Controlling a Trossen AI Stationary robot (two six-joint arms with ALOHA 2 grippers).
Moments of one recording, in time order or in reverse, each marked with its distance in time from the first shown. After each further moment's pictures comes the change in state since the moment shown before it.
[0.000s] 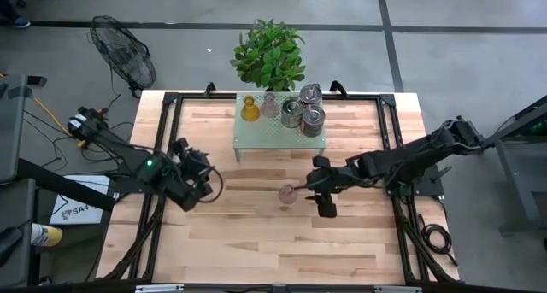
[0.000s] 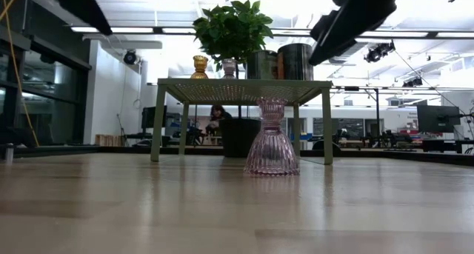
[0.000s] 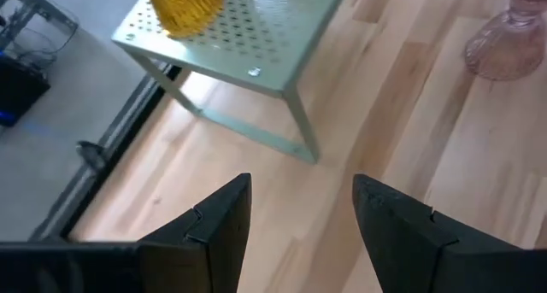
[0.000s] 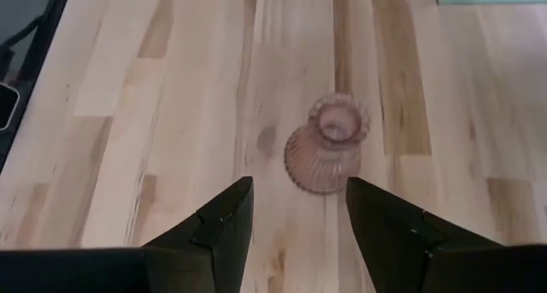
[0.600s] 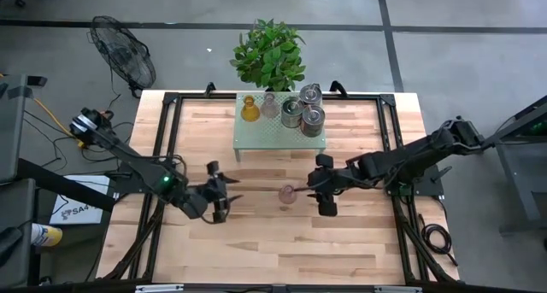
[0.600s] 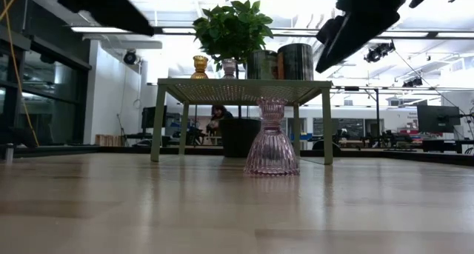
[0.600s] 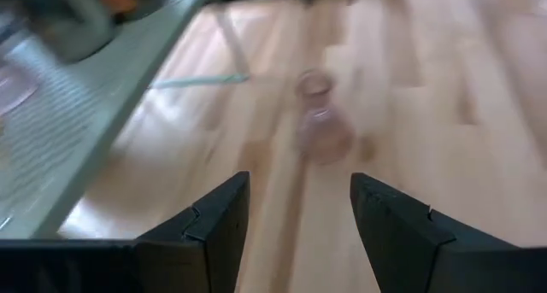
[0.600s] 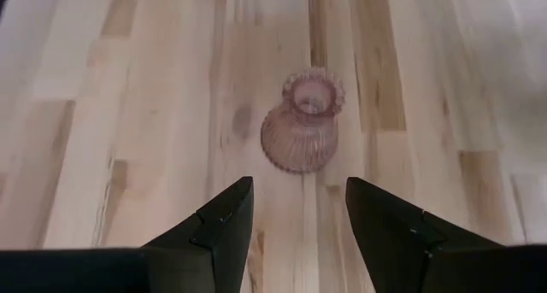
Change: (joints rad) left arm -0.032 0.045 -0.323 1.027 0.054 0.574; right arm 0.004 0.000 0.000 -0.053 0.068 0.017
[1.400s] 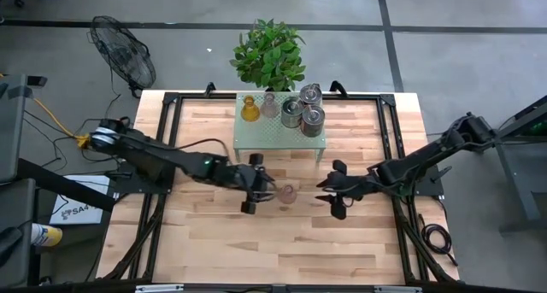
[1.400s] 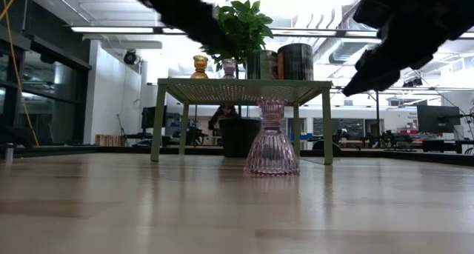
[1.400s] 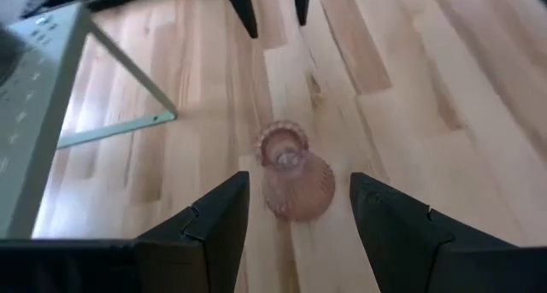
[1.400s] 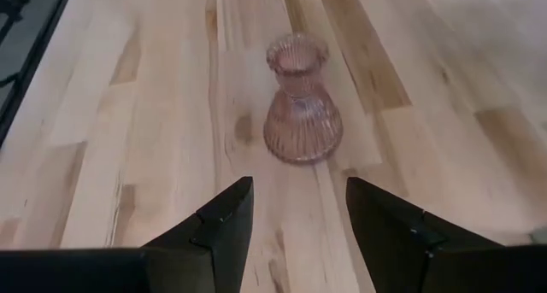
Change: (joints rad) left arm 0.353 0.311 0.276 0.077 0.559 0.403; right arm 0.106 -0.203 -0.437 0.461 0.149 0.212
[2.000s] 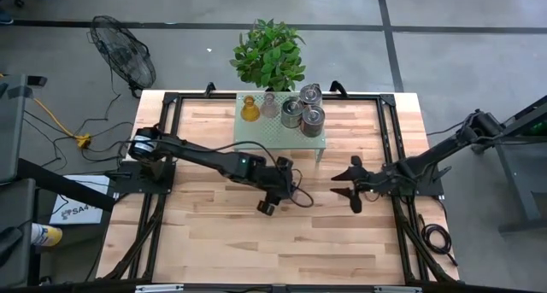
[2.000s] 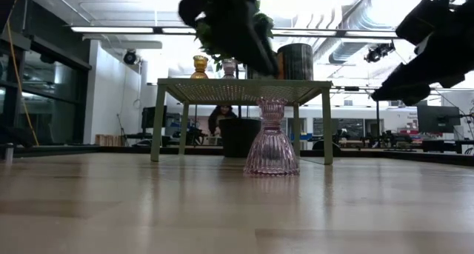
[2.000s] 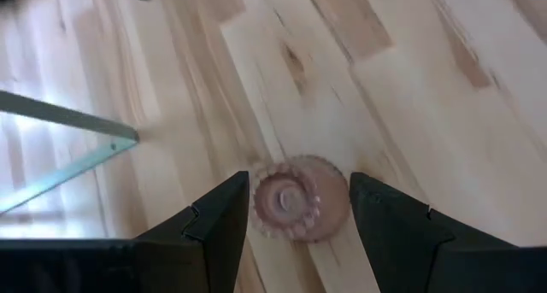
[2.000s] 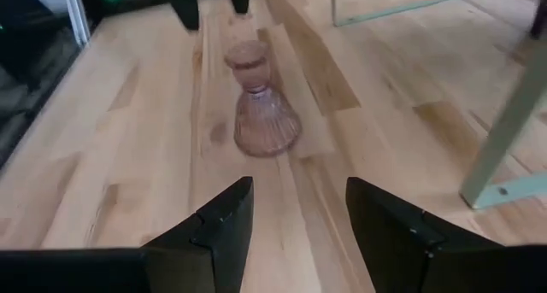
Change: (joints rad) left arm 0.064 0.360 0.471 -0.371 0.127 0.231; right arm 0.075 -0.348 -0.329 0.156 0.153 0.012
